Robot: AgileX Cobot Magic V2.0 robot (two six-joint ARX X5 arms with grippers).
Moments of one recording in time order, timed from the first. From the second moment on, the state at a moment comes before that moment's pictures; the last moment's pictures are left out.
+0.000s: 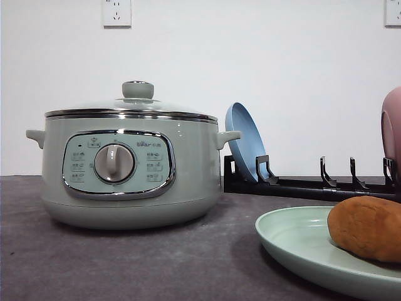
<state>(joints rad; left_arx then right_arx) -0.02 0.01 0.03 -0.18 -0.01 -0.07 -0.01 0.01 0.02 -0.17 -0.07 -0.02</state>
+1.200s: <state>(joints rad) -0.02 0.01 0.03 -0.18 -0.01 -0.07 -0.01 0.01 0.02 -0.17 -0.07 -0.02</state>
